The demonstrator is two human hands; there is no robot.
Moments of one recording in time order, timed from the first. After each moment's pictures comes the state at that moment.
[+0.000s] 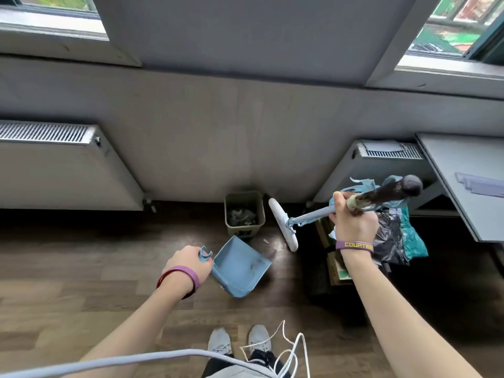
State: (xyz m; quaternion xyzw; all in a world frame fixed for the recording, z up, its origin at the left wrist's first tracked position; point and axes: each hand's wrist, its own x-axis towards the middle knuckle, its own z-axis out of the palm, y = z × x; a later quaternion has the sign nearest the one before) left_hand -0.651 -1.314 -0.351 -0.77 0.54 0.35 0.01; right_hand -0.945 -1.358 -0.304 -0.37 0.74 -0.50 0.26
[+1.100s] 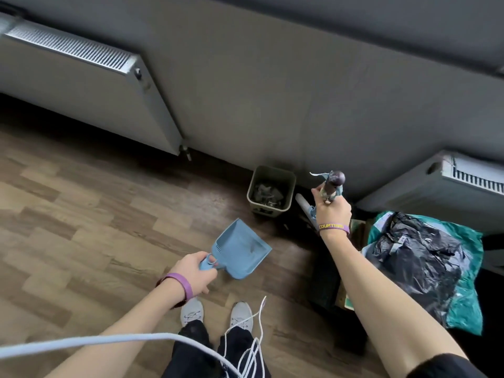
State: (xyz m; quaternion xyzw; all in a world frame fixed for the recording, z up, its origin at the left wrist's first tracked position) left_hand -0.733 -1.302 -0.415 -0.79 0.34 0.50 -0.05; right_hand -0.965 -1.496 -0.439 -0.49 0.77 -0.22 0.35
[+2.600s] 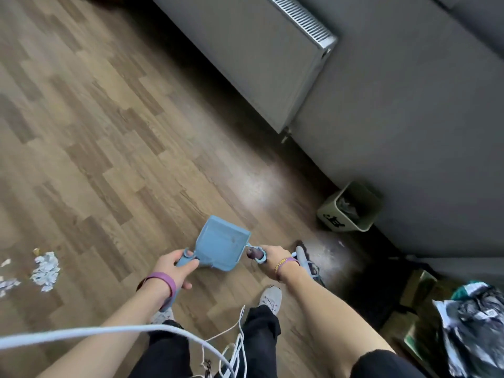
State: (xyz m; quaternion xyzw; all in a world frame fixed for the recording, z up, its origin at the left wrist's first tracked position) left_hand -0.513 -0.947 -0.458 -0.81 -0.02 0.47 -0.35; right_hand -0.650 -1.150 -0.506 -0.80 0.36 0.37 0.31
